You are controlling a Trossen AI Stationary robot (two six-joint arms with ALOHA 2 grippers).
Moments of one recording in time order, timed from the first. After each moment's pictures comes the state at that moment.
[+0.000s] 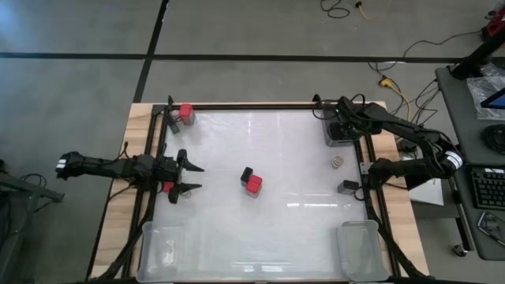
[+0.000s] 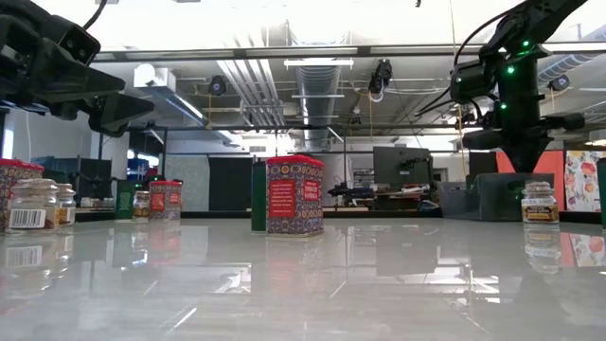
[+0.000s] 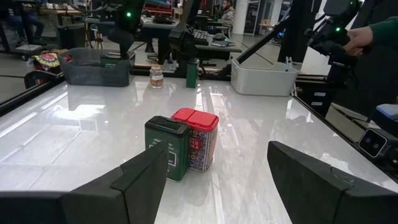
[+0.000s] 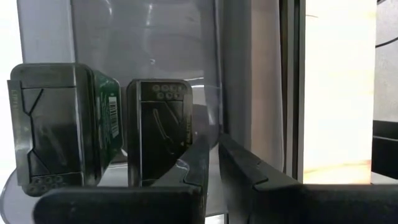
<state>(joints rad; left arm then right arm) -0.11 0.16 0.02 0.04 -0.04 -0.10 -0.89 1.20 0.78 -1.00 0.34 0.63</state>
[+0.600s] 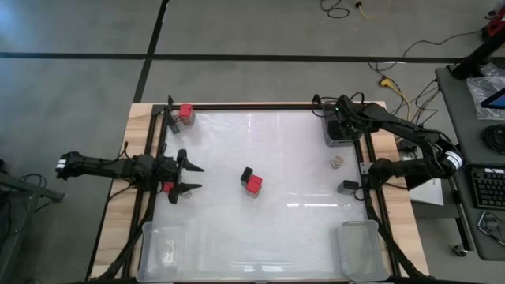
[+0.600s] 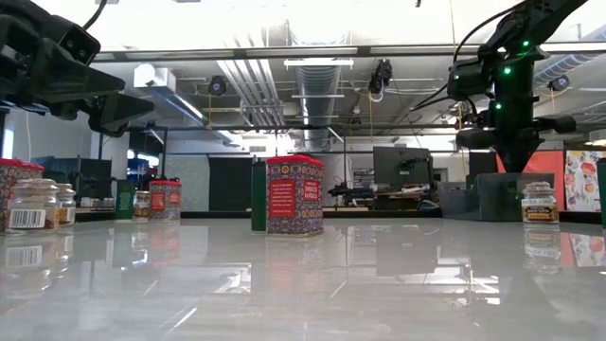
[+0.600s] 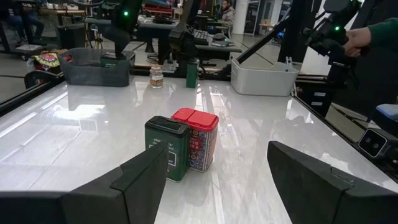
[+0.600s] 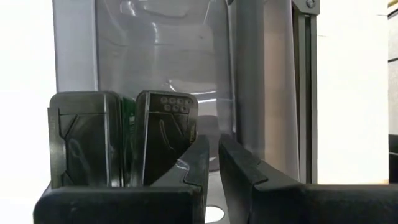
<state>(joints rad) -0.11 0.16 0.02 0.04 -0.04 -0.10 -0.89 1.20 0.78 -0.93 0.34 0.61</state>
